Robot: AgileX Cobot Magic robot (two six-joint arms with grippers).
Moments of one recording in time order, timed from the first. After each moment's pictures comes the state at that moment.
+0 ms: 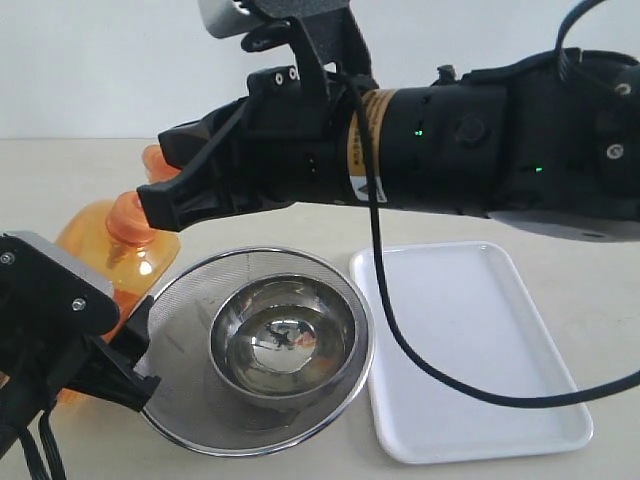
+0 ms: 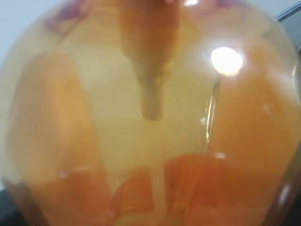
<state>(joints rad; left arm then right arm) -0.94 1.52 -0.23 -1.02 -1.03 0.93 0.85 1.49 -0.94 -0.85 -0.33 0.92</state>
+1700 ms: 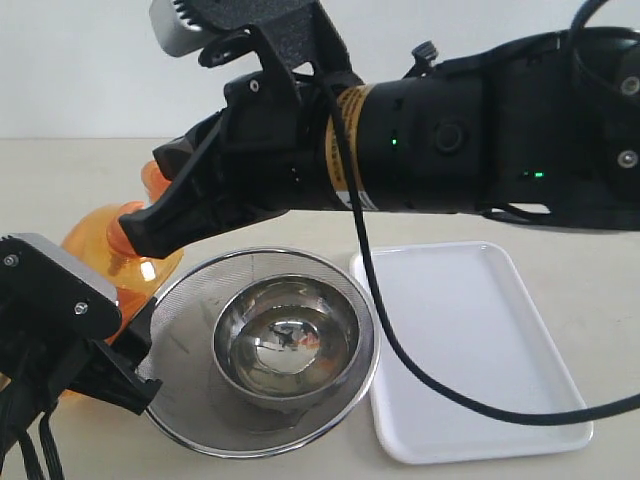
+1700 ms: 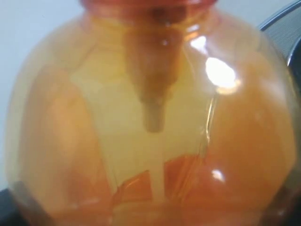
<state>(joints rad) -0.93 1.52 -0.22 -0.99 -1.03 0.93 0.92 1.47 -0.99 -1.06 -0.15 1.05</state>
